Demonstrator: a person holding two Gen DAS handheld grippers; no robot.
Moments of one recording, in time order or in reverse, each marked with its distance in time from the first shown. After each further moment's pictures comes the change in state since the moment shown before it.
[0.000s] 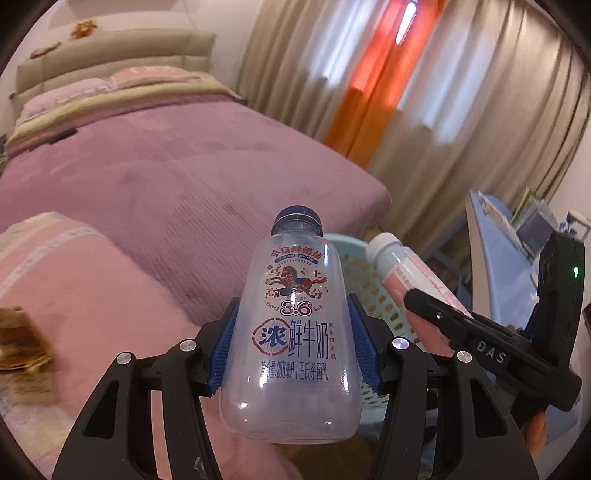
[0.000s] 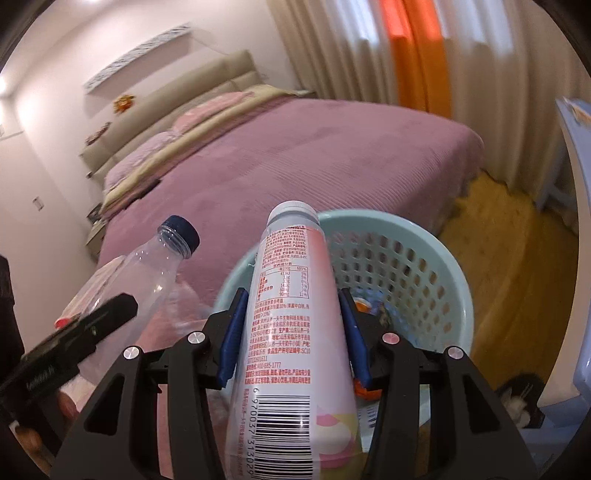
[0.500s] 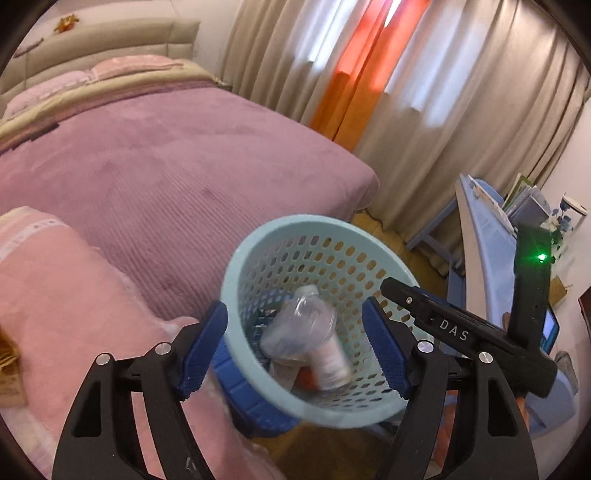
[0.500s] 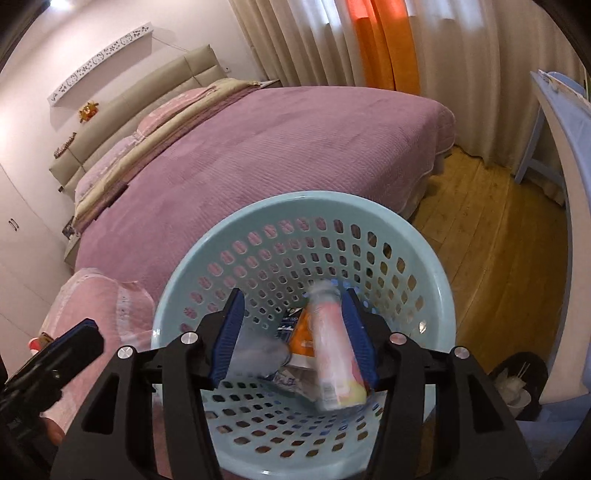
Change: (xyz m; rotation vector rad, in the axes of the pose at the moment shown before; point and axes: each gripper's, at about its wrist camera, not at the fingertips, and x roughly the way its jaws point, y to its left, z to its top) left arm 0.007 -0.005 -0.007 0.011 0.026 -0.037; right arm 0.023 -0.027 0.000 0.062 0.017 -0.034
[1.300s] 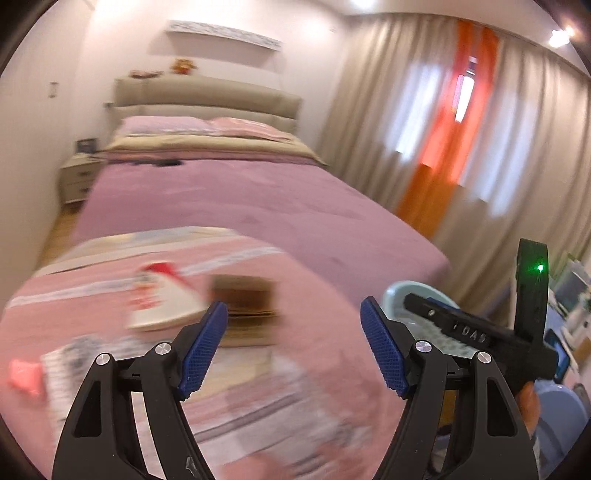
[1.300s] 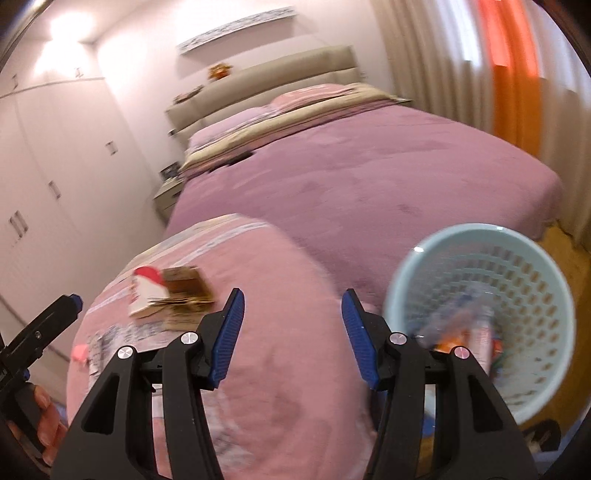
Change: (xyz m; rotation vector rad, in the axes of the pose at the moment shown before) left arm -0.226 0.098 -0.068 -0.176 -0.326 0.328; right arm -0.049 0.208 -0.060 -0.377 0.001 0.325
